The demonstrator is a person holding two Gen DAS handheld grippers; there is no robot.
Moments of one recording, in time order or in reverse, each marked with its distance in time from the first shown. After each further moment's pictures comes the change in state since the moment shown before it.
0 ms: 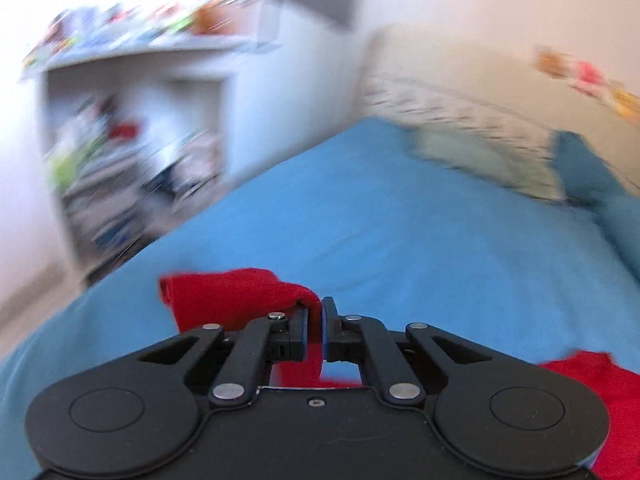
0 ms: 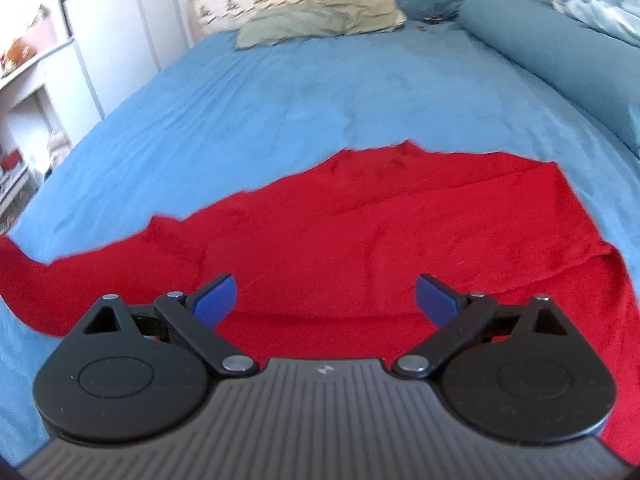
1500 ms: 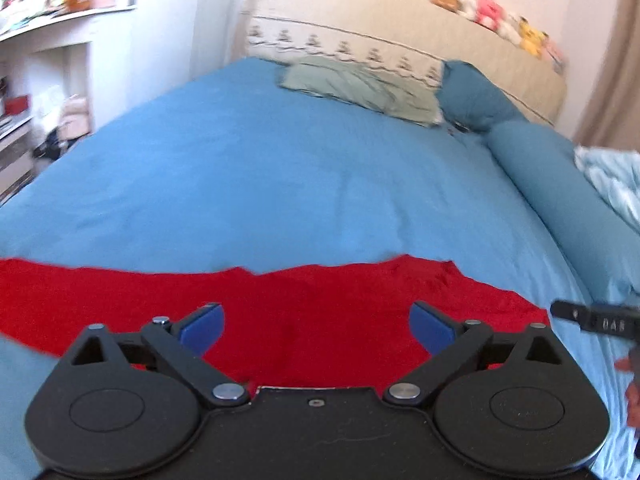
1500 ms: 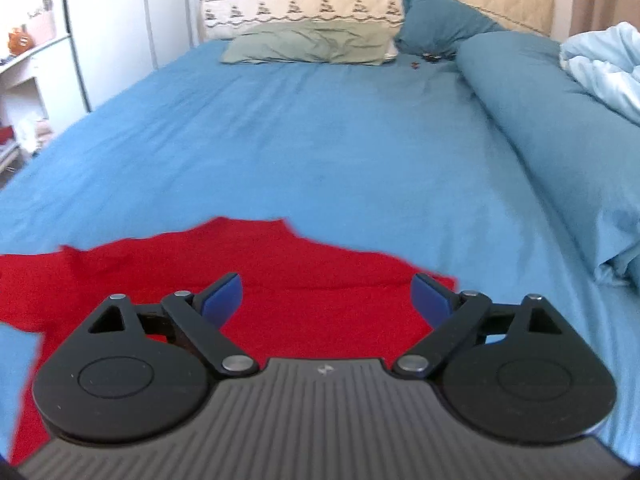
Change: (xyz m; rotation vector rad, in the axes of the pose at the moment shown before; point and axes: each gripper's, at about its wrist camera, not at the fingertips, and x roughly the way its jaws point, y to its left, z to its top) left arm -0.047 -0.152 -0.067 0.030 0.208 -0.205; right arm 0.006 -0.125 0.096 -0.201 0.002 0.028
